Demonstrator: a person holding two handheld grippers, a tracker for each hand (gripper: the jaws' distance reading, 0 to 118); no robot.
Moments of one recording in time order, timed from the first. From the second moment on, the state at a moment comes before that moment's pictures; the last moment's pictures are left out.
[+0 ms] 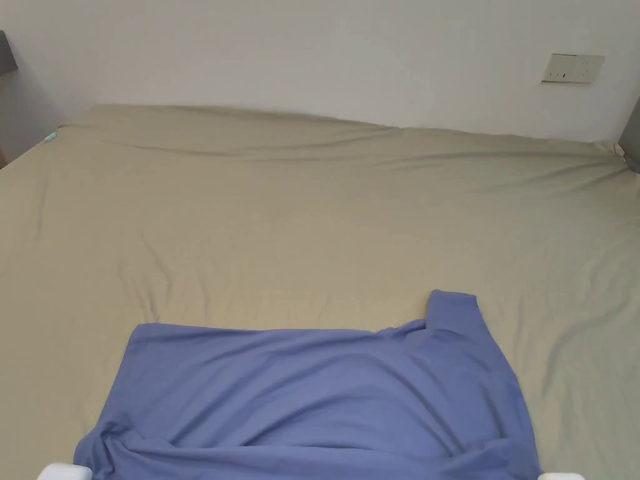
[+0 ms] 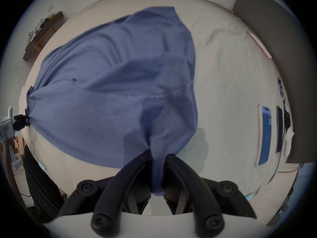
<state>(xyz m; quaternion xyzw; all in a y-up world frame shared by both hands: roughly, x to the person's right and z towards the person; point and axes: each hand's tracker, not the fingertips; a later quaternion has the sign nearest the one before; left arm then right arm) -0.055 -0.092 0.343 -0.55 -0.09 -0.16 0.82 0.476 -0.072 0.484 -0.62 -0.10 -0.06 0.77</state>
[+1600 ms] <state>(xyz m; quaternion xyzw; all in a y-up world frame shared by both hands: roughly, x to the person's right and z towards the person) 0.045 0.023 0.236 -0.25 -0.05 -0.31 0.91 0.386 0.103 0.391 -0.19 -0.12 0.14 0.96</state>
